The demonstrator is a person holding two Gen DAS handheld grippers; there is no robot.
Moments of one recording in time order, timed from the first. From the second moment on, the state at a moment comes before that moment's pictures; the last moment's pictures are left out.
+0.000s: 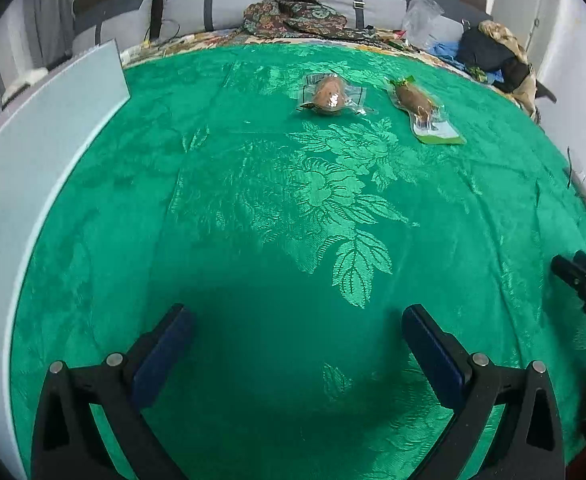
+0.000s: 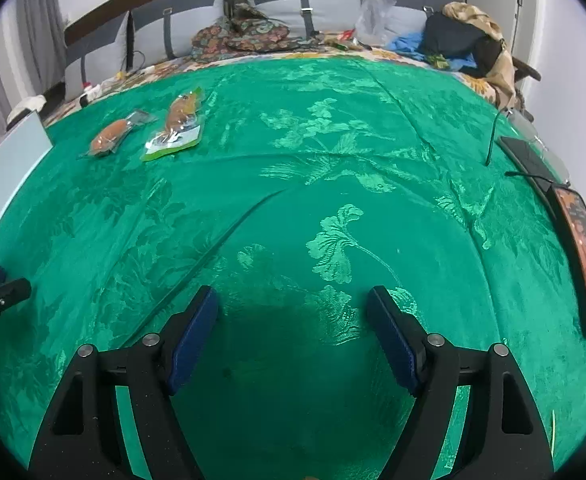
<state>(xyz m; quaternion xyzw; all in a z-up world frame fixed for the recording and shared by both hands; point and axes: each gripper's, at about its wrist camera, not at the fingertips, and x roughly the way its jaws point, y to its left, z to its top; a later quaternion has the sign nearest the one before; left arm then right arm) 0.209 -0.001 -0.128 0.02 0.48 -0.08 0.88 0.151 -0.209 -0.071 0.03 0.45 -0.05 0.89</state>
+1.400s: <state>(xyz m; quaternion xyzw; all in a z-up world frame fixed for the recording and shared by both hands) 0.424 -0.046 -0.116 0.08 0.53 -0.13 0.83 0.151 -0.207 -0.075 0.02 0.45 -0.05 0.89</state>
